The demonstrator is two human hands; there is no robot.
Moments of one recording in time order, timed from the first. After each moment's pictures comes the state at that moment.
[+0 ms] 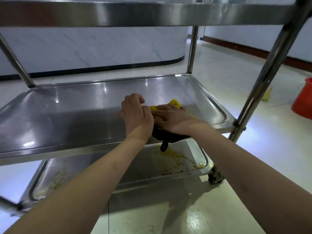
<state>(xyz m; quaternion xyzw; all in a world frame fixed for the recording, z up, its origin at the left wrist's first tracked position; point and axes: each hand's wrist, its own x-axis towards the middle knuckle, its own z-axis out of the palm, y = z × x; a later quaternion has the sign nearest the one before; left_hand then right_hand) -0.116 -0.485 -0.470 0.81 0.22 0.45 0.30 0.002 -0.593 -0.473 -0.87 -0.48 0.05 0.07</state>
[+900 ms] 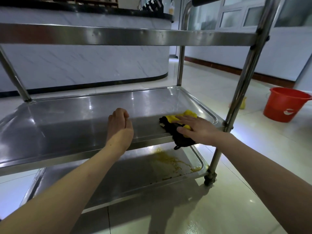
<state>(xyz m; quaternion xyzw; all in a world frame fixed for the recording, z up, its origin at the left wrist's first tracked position) -0.180 -0.417 -0.479 0.86 0.20 0.34 0.32 -0.025 -0.686 -0.475 -0.91 -0.41 0.00 0.08</state>
